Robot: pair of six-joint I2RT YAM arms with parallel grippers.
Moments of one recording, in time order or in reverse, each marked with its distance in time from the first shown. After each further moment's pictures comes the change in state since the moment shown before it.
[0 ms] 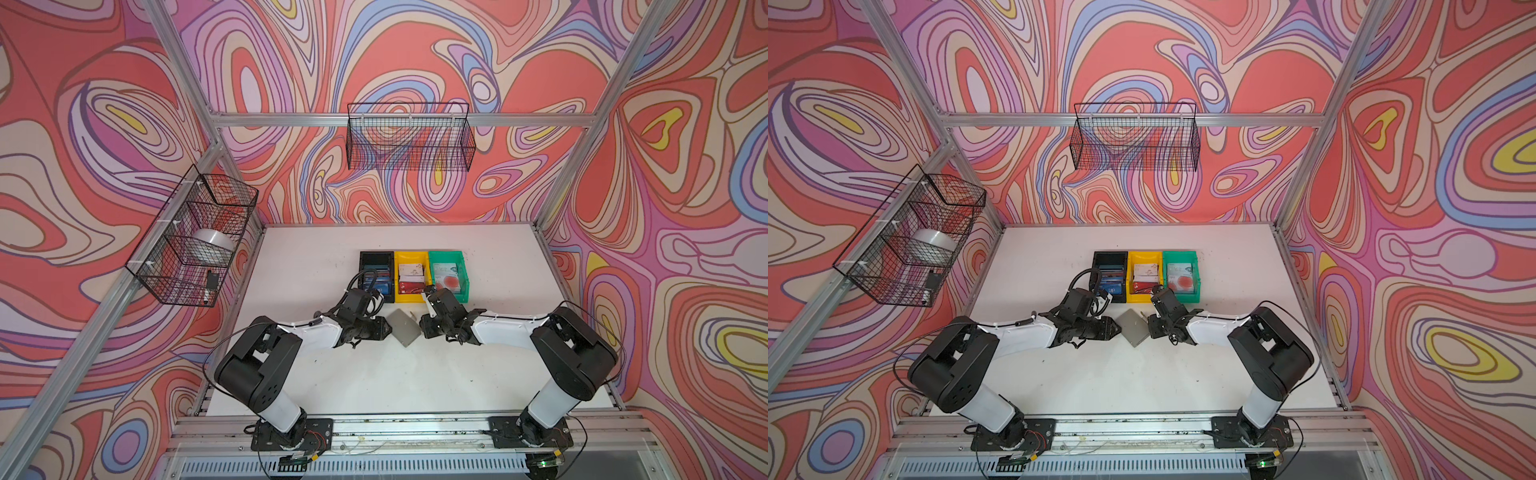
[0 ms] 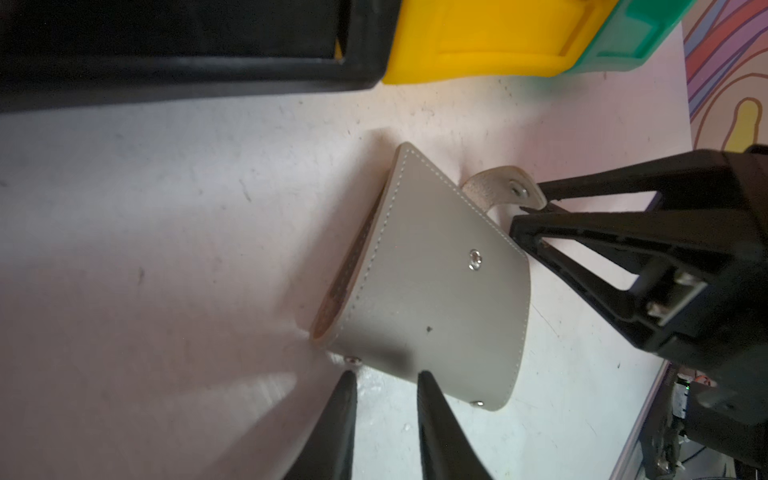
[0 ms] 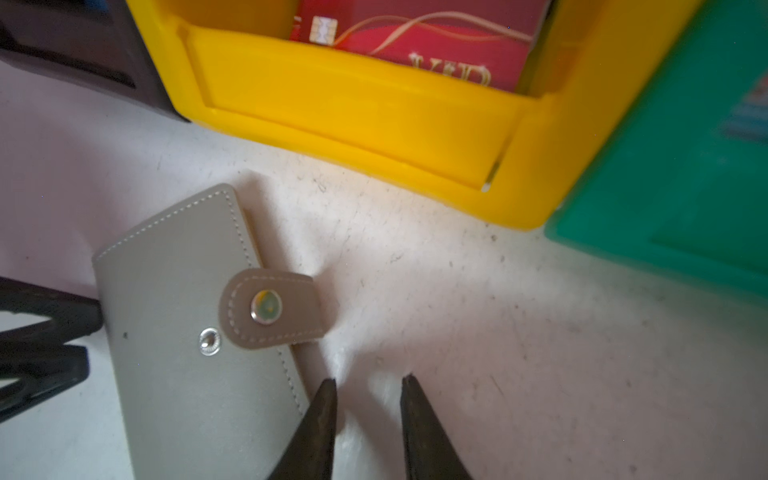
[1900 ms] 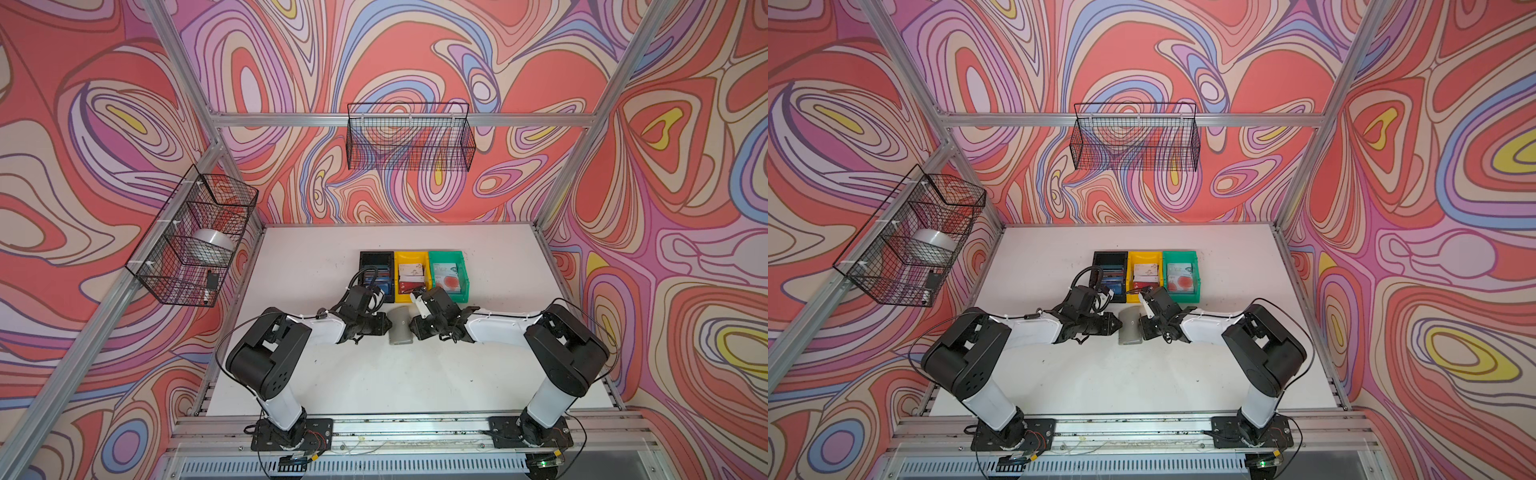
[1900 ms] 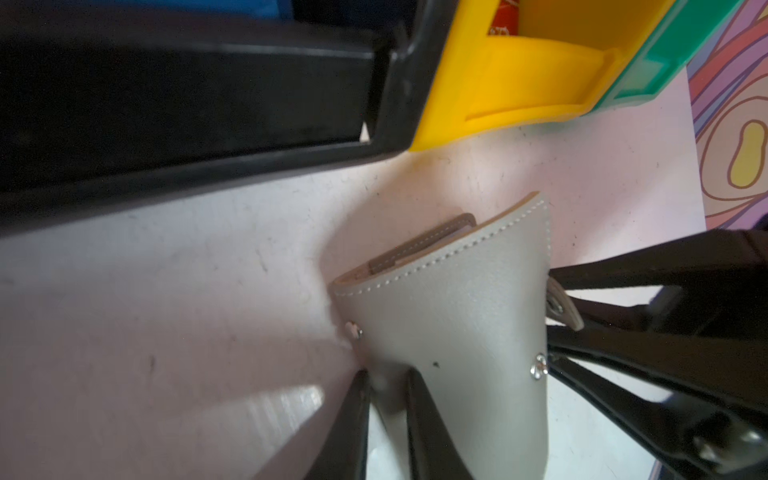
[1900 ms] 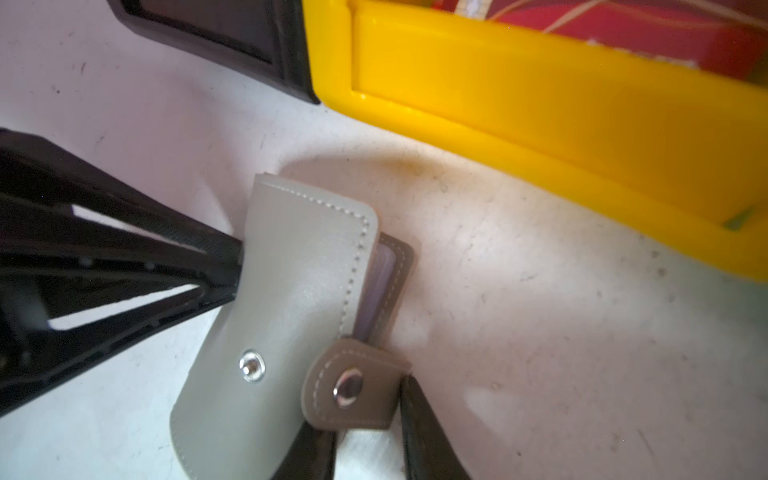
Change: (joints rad) left arm 0.009 0.081 0.027 0.080 -0.012 0.006; right arm 0.037 0.040 0.069 -0.010 -0.150 -0.024
